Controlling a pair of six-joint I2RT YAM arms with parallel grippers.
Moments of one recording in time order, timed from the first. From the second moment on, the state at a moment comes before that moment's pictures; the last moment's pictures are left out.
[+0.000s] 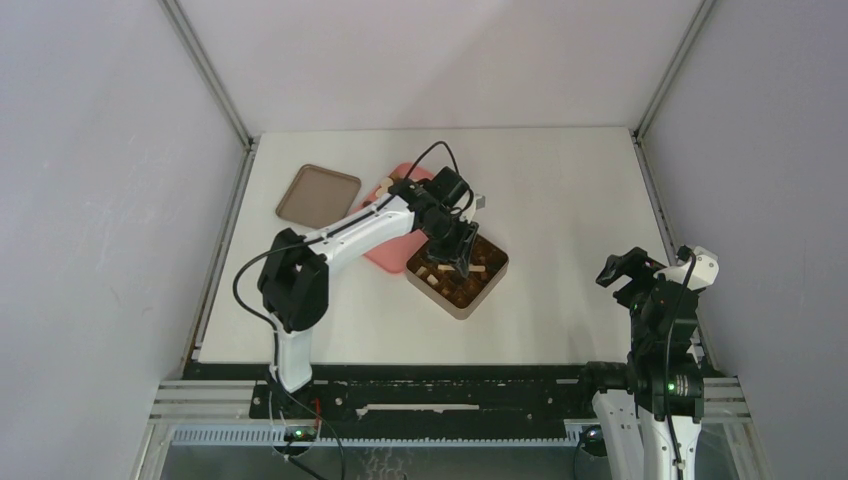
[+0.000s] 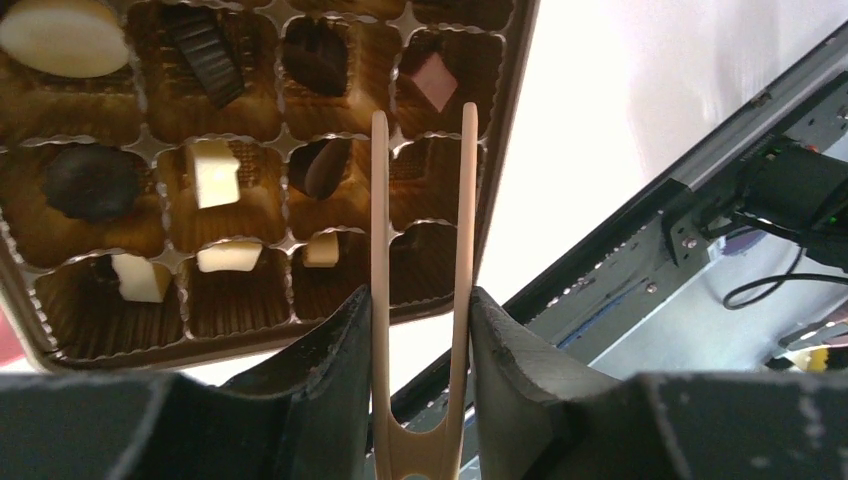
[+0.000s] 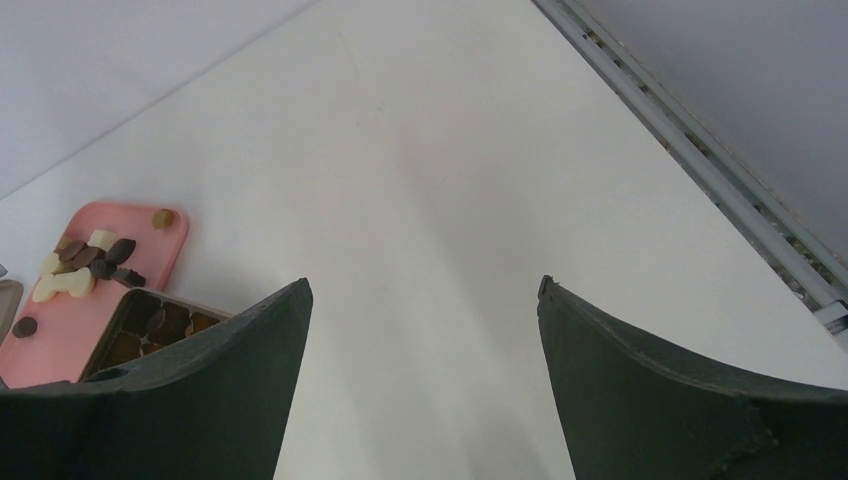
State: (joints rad) left arm -0.78 1.95 1.67 -0.90 0.34 -0.32; right arm -0.06 0.28 0.72 -0.75 0.24 0.39
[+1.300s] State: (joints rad) left arm -0.46 2.24 2.07 -0.96 0.14 -0.19; right arm -0.06 0.26 0.72 -0.75 0.25 0.39
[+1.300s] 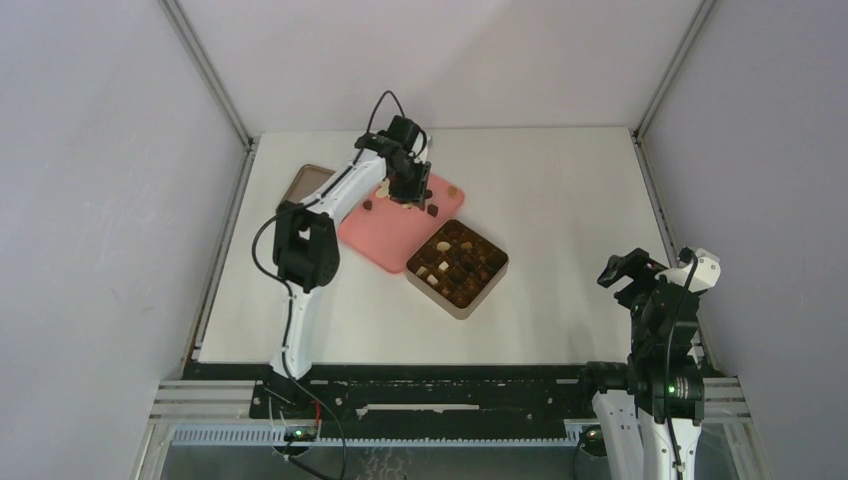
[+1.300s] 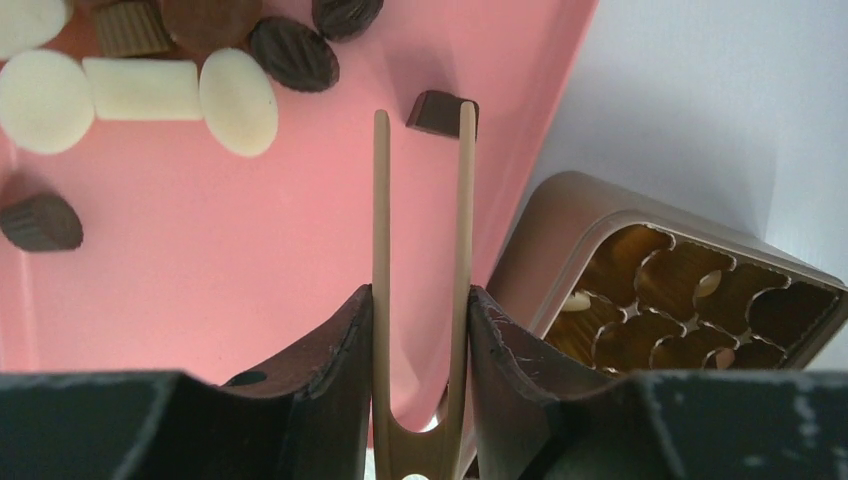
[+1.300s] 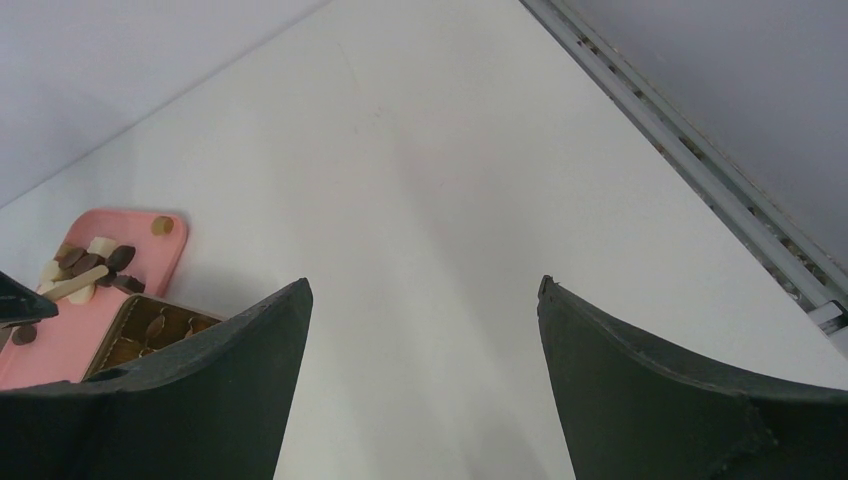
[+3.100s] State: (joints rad) left arm -0.58 1.87 1.77 -1.00 0.07 -0.14; right arm -0.06 0.25 0.72 -0.75 0.25 0.39
